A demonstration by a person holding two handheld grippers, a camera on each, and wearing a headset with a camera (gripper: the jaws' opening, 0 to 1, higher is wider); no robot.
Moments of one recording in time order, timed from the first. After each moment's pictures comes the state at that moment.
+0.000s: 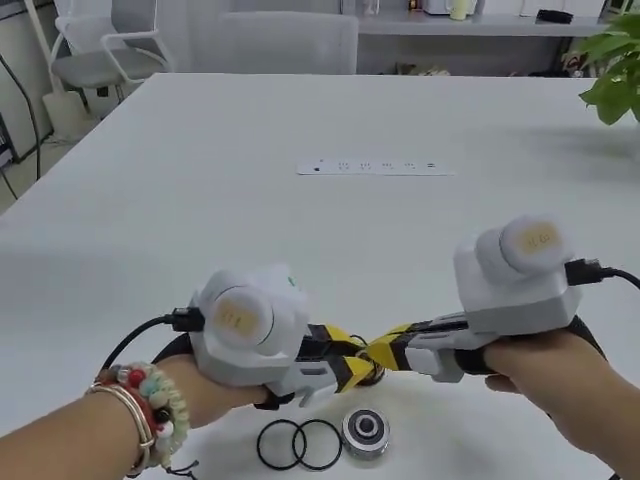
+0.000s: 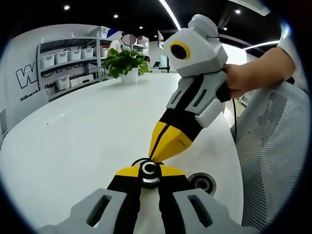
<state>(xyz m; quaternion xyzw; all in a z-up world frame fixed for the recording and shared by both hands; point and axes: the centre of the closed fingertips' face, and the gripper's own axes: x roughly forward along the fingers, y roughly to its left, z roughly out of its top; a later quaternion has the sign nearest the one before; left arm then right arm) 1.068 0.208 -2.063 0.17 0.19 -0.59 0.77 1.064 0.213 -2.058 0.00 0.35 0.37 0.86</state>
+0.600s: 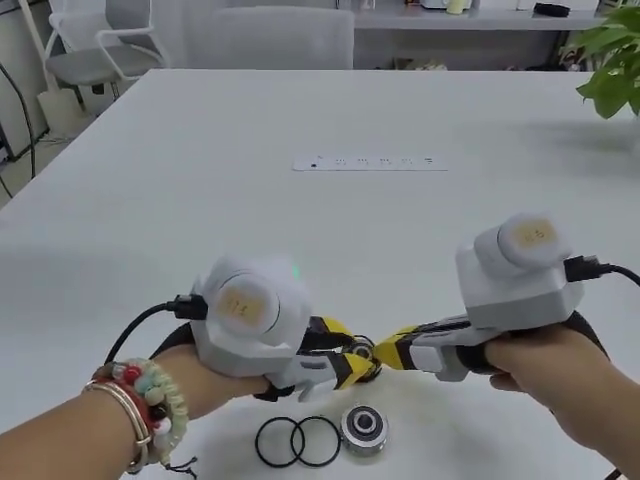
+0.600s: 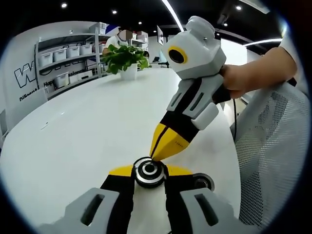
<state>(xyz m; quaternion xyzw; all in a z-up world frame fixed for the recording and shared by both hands) 1.068 0.207 -2.060 0.18 0.21 -0.59 0.76 1.066 0.204 -2.063 0.03 0.37 0.35 0.86</state>
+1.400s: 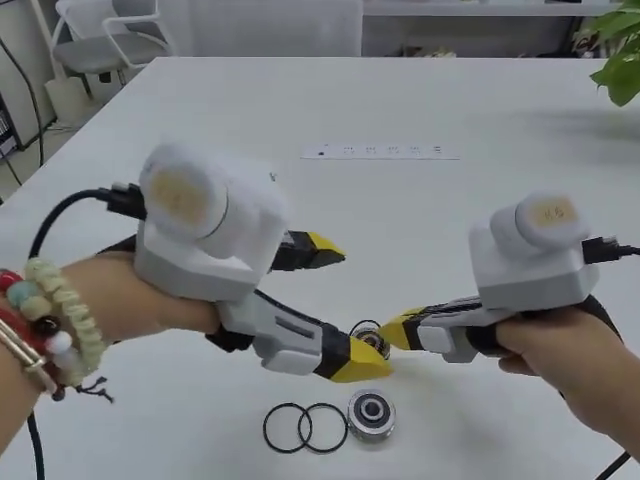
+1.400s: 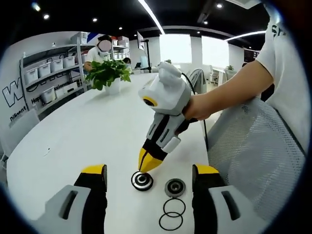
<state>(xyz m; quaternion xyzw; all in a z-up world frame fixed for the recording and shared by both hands) 1.039 0.234 -1.973 0.22 0.17 -0.64 0.72 1.068 0.207 -2.052 0.03 0.36 0.35 0.86</state>
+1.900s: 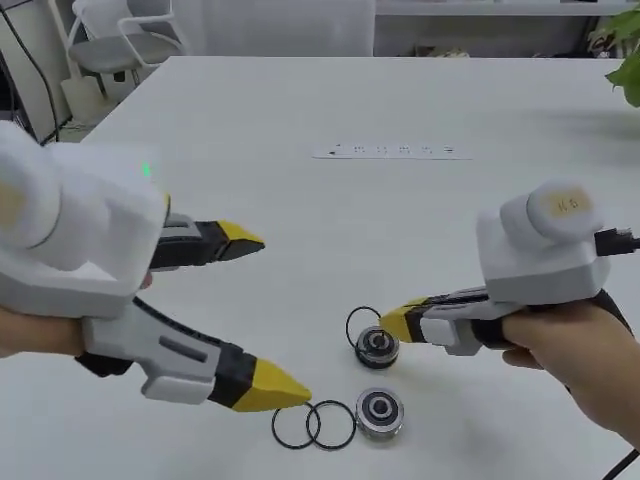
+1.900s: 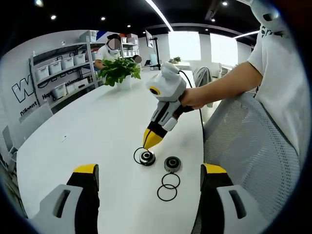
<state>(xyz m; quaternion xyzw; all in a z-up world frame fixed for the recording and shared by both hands) 1.027 0.306 -1.959 0.22 0.18 -0.60 0.75 1.068 0.218 -2.036 0.03 0.34 0.37 0.86</state>
